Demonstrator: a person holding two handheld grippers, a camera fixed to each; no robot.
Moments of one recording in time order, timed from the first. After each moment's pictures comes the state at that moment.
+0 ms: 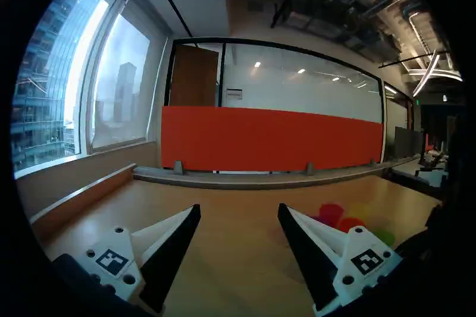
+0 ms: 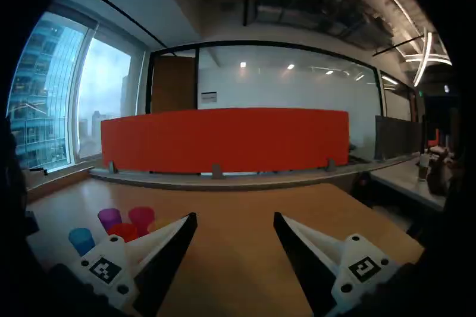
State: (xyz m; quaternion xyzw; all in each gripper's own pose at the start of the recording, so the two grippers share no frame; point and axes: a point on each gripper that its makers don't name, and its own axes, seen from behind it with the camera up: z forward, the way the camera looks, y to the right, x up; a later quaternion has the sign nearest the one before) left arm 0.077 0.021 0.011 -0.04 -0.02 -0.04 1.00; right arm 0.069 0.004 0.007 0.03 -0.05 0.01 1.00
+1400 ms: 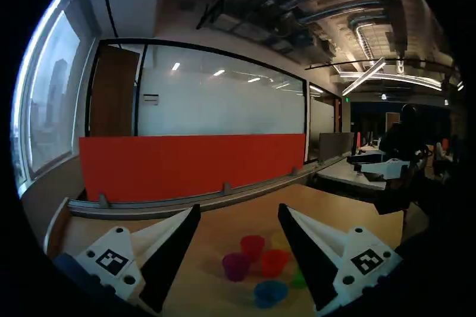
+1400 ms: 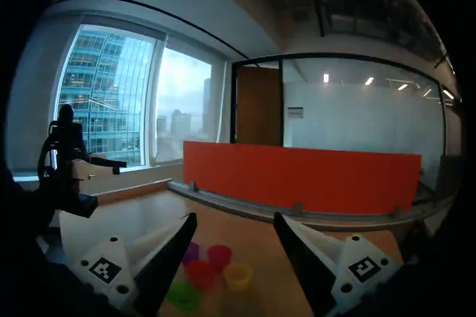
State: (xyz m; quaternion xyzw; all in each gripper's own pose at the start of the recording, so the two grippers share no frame) left arm 0.210 0.121 0.004 -0.30 -0.01 -0.02 0.95; right arm 0.215 -0.102 -0.014 0.29 -0.02 -0.02 0.96
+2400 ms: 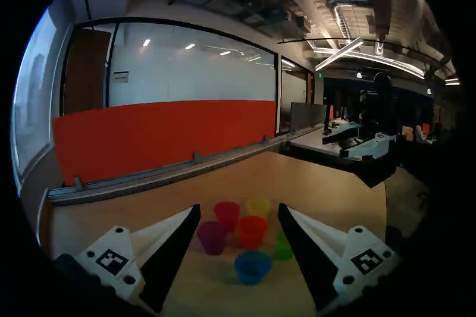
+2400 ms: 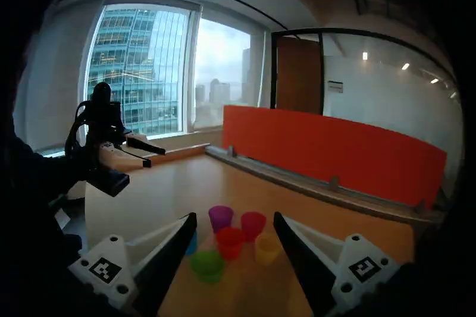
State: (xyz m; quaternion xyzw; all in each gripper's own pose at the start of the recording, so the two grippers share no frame) left arm 0.133 0.148 -0.018 -0.38 -0.08 0.02 0.92; right arm 0.148 -0.126 -0.054 0.39 -0.11 -0.07 0.91
